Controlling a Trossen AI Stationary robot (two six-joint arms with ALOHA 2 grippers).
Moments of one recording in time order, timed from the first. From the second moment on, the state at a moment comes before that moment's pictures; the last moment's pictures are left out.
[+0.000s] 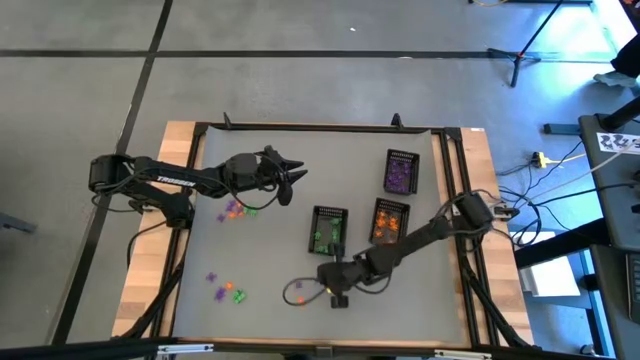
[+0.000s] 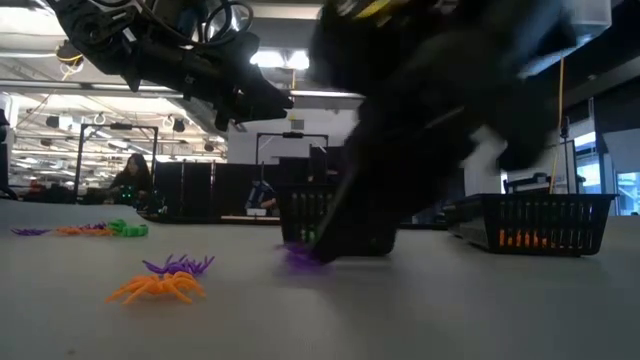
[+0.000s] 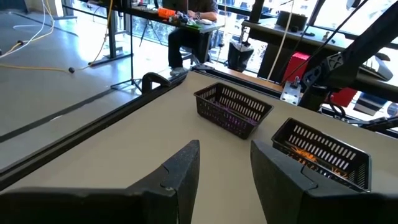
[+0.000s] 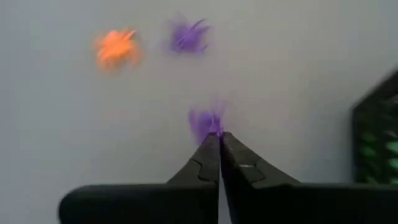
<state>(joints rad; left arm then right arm) 0.24 1.31 0.51 0.61 -0.17 -0.23 0.45 2.05 1.26 -0.12 0.20 0.28</state>
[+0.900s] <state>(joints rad) 0.24 1.31 0.51 0.62 -0.17 -0.23 0.48 0.89 0.32 0.00 1.18 0.60</state>
